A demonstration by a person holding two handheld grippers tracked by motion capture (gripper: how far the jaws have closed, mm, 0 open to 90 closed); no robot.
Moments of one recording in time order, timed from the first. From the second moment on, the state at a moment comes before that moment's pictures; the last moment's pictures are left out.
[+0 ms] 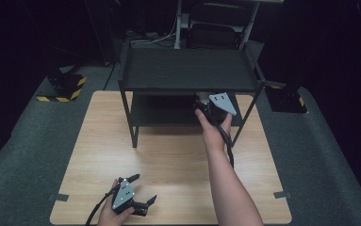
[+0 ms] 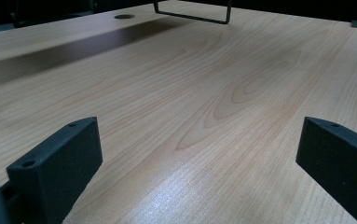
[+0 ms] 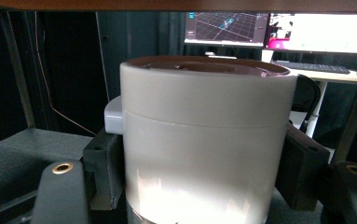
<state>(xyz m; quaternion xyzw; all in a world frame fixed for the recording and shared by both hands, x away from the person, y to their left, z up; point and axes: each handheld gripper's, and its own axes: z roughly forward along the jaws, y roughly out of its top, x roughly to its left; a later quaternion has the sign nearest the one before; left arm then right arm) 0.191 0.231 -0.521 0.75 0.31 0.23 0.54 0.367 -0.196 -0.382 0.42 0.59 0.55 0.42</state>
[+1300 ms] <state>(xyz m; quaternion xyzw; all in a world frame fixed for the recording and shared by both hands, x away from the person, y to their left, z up) 0.191 0.230 -0.520 0.75 0.31 0.23 0.53 0.319 -0.232 -0.391 0.37 0.61 0.58 0.40</state>
